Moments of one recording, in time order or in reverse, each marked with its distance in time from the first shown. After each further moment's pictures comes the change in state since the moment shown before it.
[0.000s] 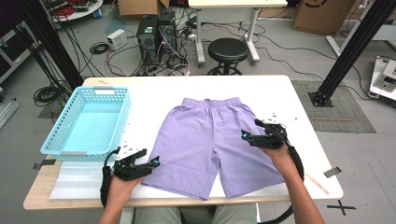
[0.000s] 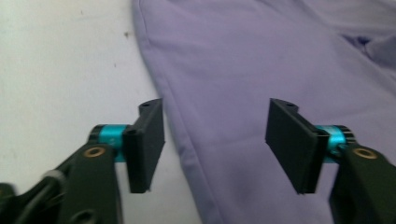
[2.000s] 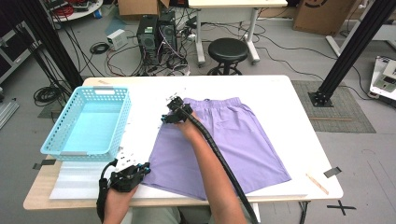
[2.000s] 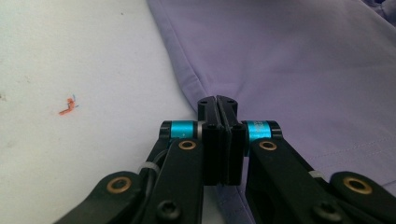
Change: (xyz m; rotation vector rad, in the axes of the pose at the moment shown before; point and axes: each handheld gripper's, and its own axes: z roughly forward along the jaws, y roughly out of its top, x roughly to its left) left arm -0.012 -0.023 -0.014 0.024 0.065 -0.010; right arm 0.144 0.117 0.251 0.262 0.130 -0.058
